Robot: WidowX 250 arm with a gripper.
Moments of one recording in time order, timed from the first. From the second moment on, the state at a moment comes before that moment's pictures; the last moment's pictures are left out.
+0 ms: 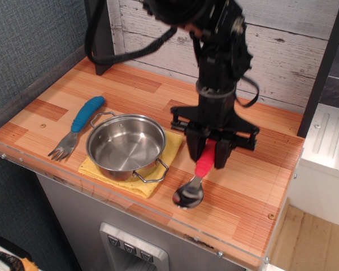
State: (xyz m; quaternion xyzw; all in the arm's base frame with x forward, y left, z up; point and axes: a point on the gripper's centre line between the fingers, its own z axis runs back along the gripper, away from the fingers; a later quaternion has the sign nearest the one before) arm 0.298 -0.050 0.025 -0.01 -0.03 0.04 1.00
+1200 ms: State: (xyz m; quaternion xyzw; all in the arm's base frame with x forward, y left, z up) arm 0.299 -0.047 0.012 -0.01 -0.04 0.02 1.00
